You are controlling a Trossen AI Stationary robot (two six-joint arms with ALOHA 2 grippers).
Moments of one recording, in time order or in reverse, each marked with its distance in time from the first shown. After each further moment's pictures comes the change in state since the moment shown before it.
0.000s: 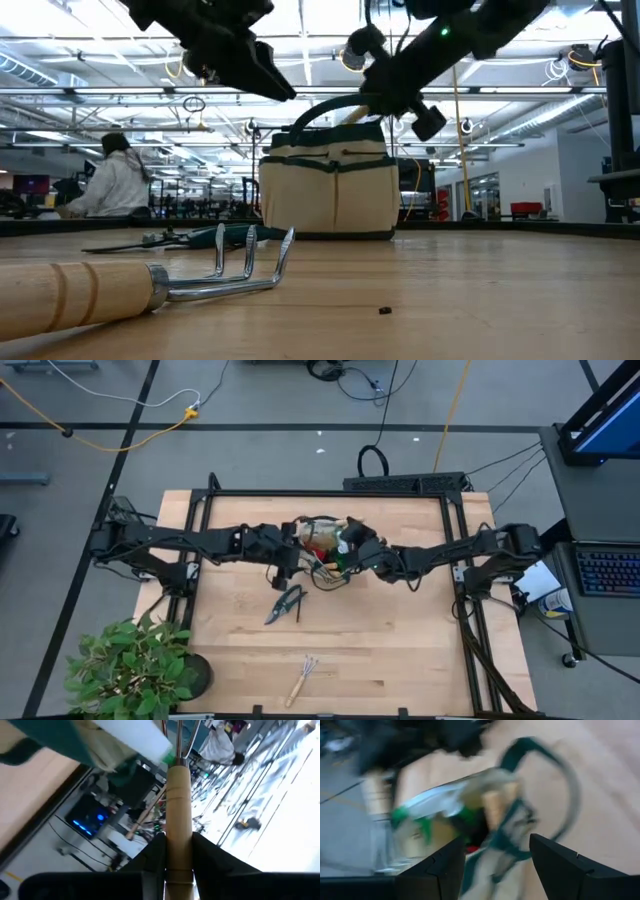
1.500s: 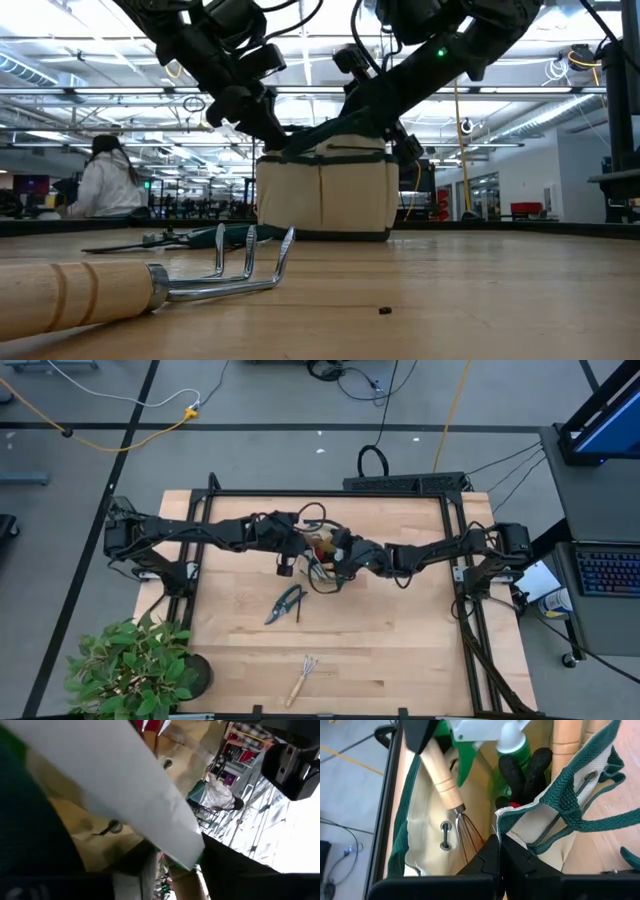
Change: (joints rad) left arm 0.157 0.128 0.000 0.000 0.018 0.040; right arm -0.047 0.083 0.000 0.021 -0.373 0.149
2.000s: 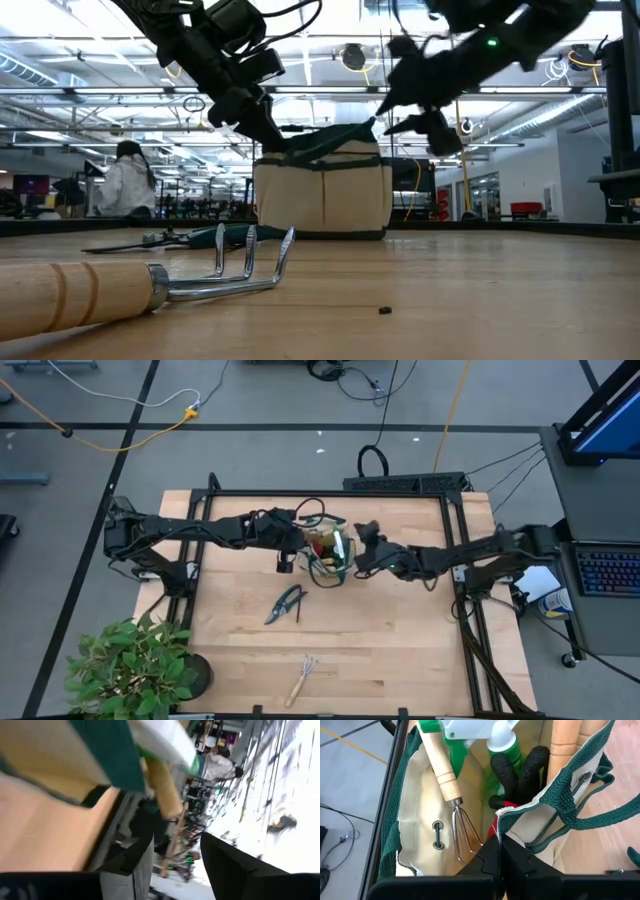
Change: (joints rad) left arm 0.028 -0.001 0.002 -0.020 0.000 -0.048; right arm 0.028 -0.217 -0.183 -0.008 0.155 0.247
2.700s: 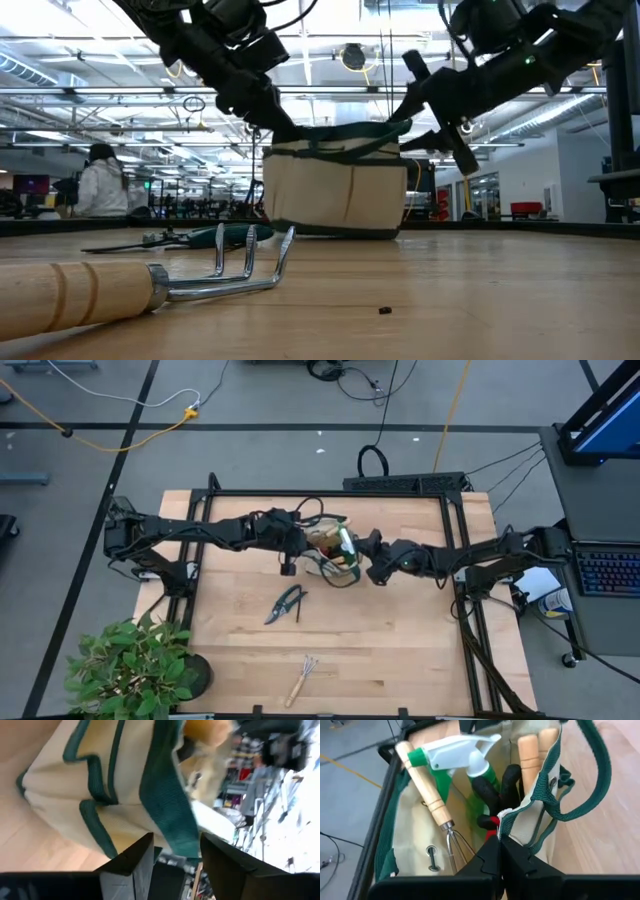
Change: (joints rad) left arm -0.020 0.000 0.000 0.100 0.079 -0.032; right arm -0.068 -0.113 -0.201 0.117 -0.442 -0.015
